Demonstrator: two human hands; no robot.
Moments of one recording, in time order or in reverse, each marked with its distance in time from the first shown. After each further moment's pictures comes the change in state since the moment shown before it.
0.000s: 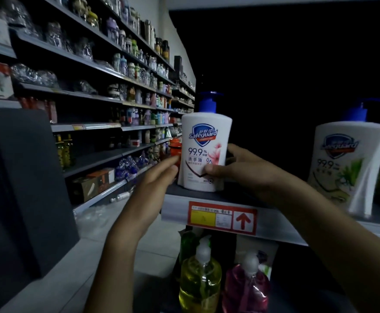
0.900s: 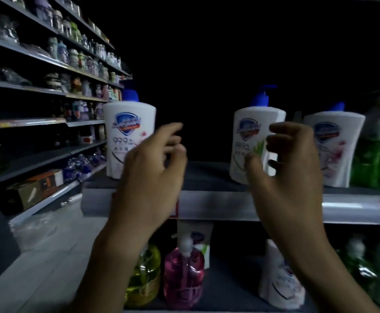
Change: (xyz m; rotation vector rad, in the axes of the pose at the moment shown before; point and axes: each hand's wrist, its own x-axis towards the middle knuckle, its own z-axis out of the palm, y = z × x) left_hand -0.039 0.067 0.109 0.303 0.065 0.427; right_hand -0.135 0.029 -0.070 -0.405 0.915 -0.421
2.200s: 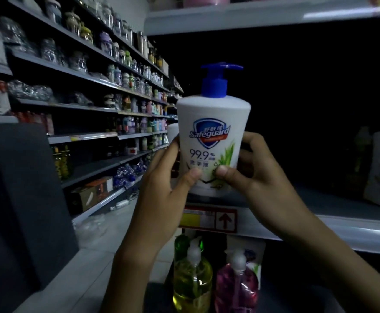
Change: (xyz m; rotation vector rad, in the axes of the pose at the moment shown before) left_hand -0.005 -0.030 -0.057 -0.003 0.044 0.044; right_hand 0.012 -0.047 0.069 0.535 -0.565 0.043
